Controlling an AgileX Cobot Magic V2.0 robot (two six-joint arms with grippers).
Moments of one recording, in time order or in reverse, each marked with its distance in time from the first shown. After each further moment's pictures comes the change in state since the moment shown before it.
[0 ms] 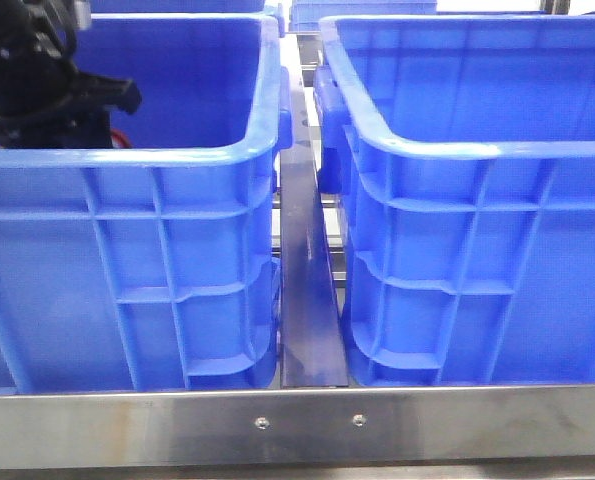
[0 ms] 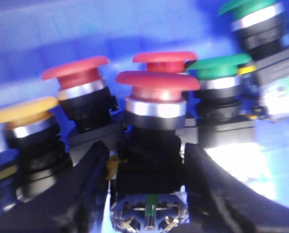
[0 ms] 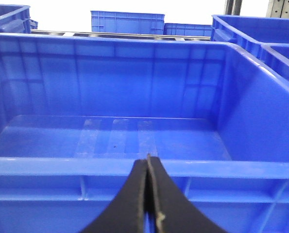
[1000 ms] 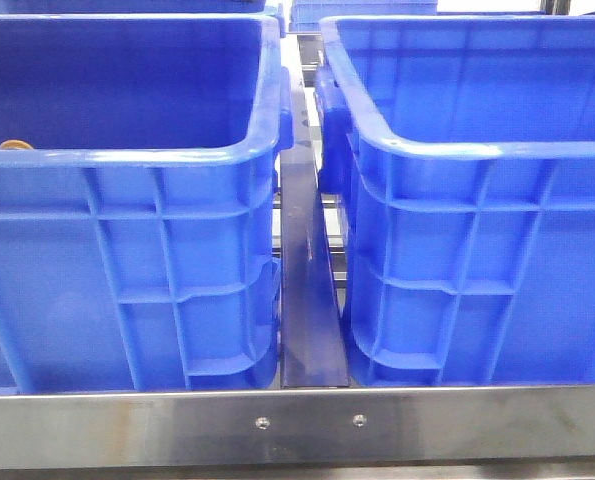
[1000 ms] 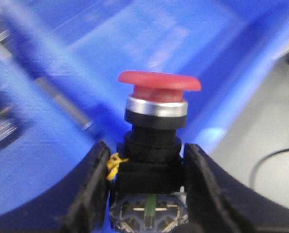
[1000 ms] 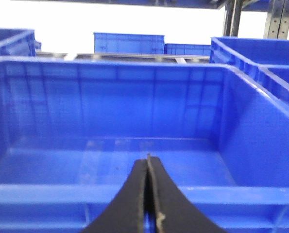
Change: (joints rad) left arm -0.645 -0.546 0.188 0.018 -0.049 -0.001; right arm 0.000 0.000 -0.005 0.000 -0.075 0.034
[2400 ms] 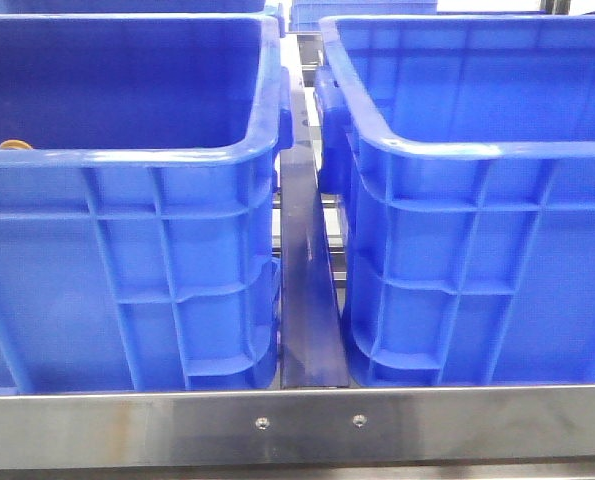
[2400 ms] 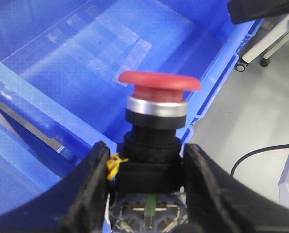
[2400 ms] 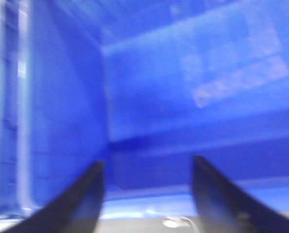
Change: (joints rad) left arm -0.070 0.000 0.005 0.000 -0.043 0.000; right arm 0.000 0.775 -0.844 0.507 0.910 -0.011
